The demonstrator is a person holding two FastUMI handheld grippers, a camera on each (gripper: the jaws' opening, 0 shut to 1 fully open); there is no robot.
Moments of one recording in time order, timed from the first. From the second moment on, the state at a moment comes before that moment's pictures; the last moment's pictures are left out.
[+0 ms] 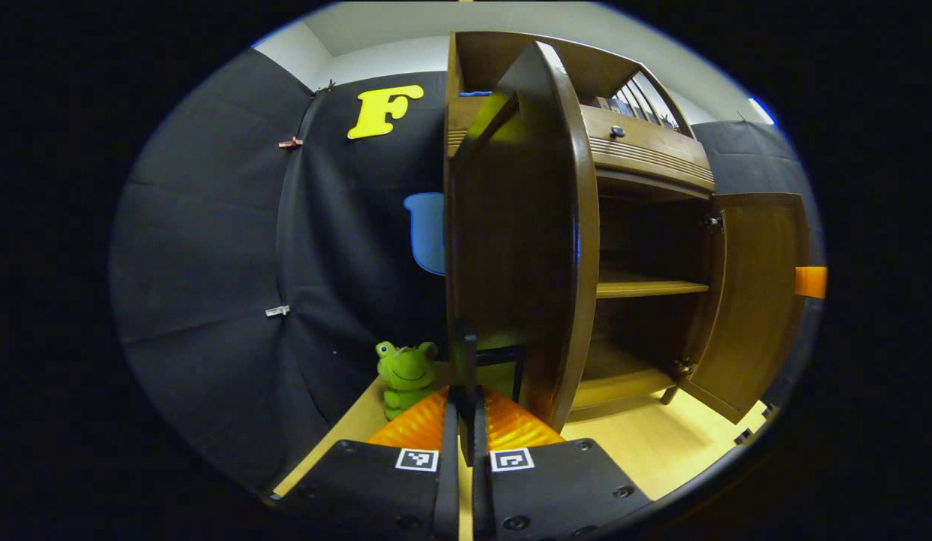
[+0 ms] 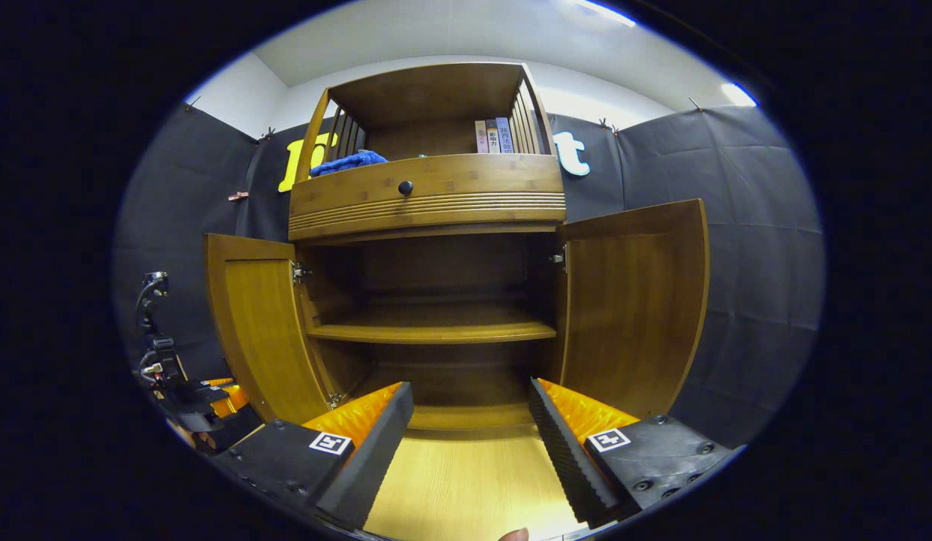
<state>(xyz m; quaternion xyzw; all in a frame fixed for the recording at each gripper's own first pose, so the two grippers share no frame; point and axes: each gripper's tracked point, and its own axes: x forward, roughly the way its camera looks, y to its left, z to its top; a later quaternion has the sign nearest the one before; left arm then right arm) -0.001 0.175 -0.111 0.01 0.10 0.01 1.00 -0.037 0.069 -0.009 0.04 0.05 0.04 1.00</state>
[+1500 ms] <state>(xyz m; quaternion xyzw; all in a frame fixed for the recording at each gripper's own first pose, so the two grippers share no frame) -0.055 0.234 -0.058 0.02 0.03 0.06 1.00 -0.028 0.094 -0.015 0.04 0.04 0.06 1.00</state>
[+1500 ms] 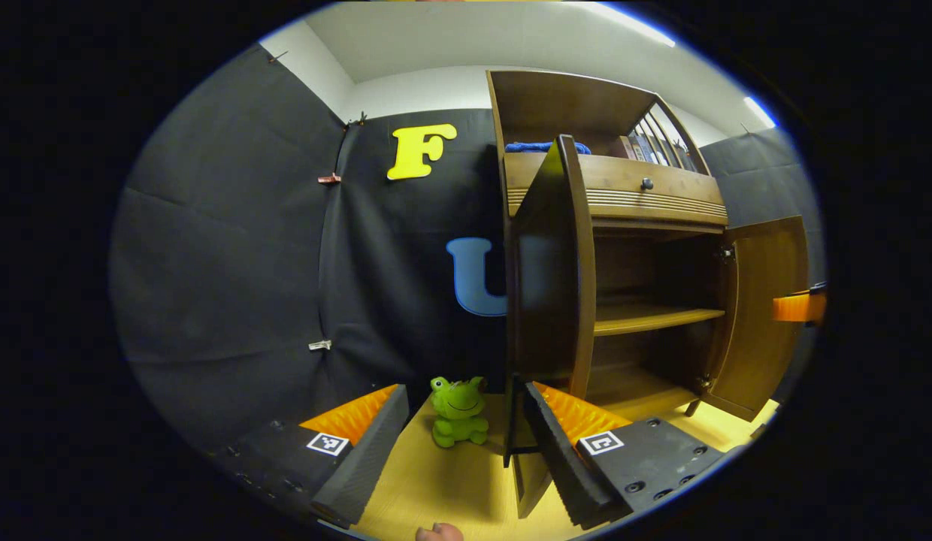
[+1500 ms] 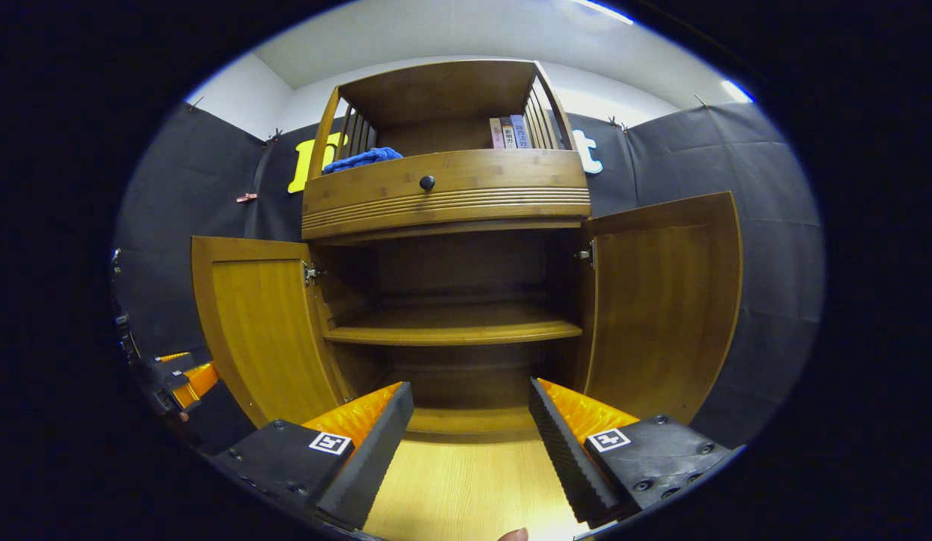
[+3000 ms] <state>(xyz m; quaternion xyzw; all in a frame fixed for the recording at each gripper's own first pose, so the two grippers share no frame) -0.032 -0.022 0.003 0.01 0.01 -0.03 1.00 -0.019 -0.018 -0.010 0.04 0.03 0.06 1.00</state>
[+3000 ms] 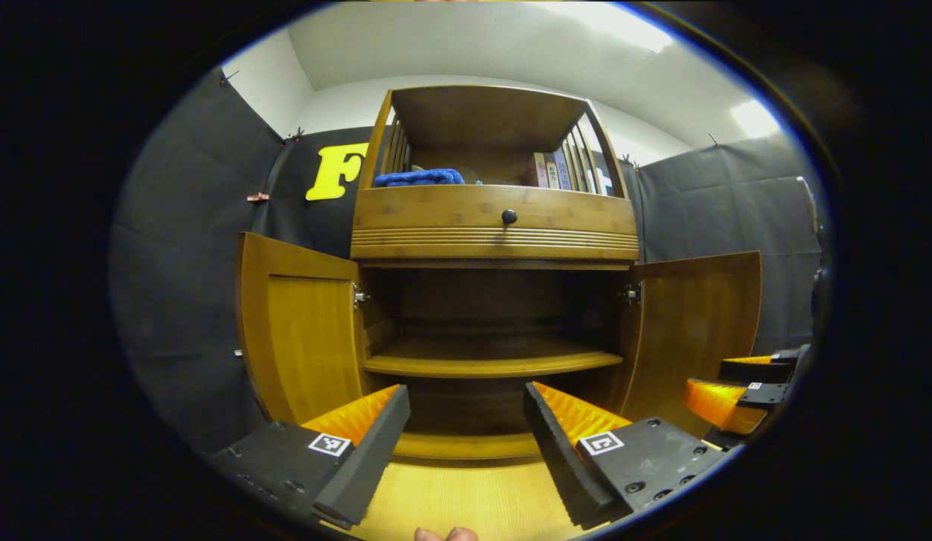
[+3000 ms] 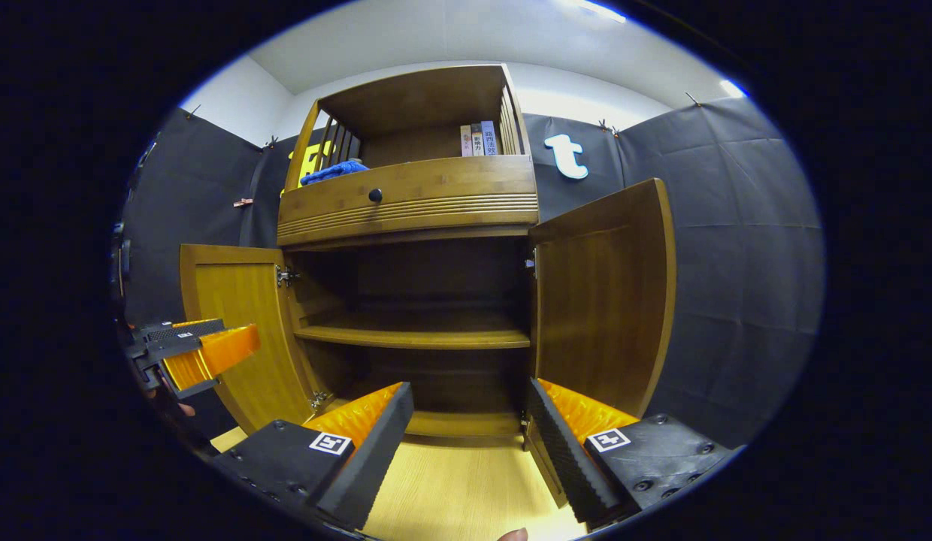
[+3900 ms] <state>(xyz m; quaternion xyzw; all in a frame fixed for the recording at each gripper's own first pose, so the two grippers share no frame) -0.014 -0.038 -0.002 0.02 0.01 -0.03 1.00 -0.007 -0.028 -0.015 0.05 0.03 0.06 1.00</state>
